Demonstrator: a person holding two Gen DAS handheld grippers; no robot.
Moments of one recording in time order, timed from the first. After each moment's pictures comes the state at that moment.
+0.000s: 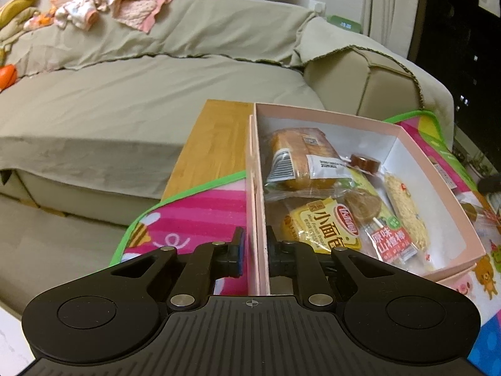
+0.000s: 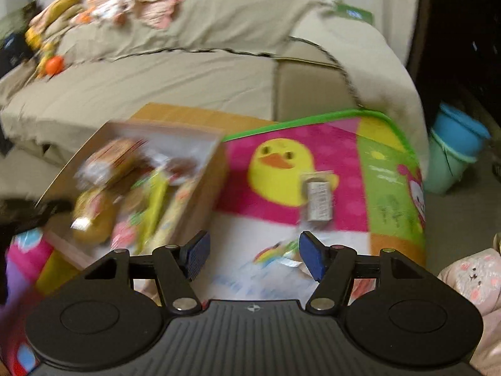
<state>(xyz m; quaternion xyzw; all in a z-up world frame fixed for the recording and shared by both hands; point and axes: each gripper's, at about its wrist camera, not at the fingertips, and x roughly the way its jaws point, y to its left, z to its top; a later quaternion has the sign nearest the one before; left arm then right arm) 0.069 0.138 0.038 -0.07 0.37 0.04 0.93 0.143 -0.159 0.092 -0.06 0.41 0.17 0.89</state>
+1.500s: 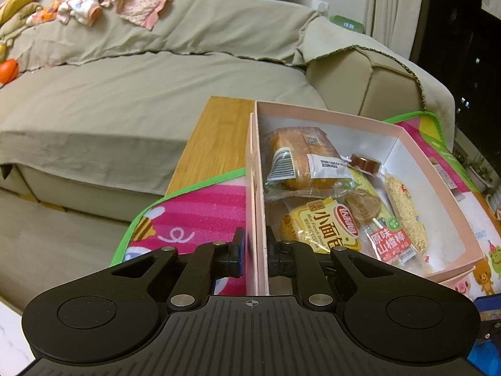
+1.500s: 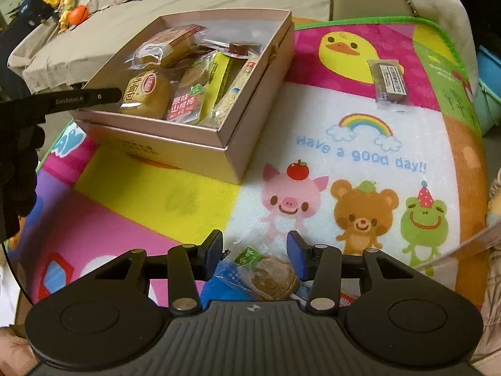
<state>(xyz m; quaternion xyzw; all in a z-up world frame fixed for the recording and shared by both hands) 0.069 0.139 0.038 -0.08 0.37 0.05 0.92 0.059 -0.121 0.035 -0.07 0.52 0.22 0.82</state>
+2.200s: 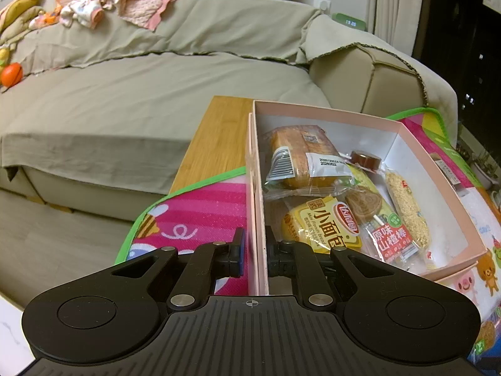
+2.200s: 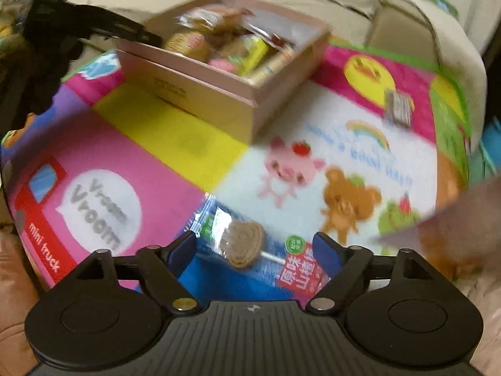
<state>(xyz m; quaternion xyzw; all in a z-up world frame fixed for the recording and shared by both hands) 0.065 0.136 0.039 -0.07 0.37 0.06 0.92 0.013 -0.132 0.035 -0.19 0.48 0.27 0.82</state>
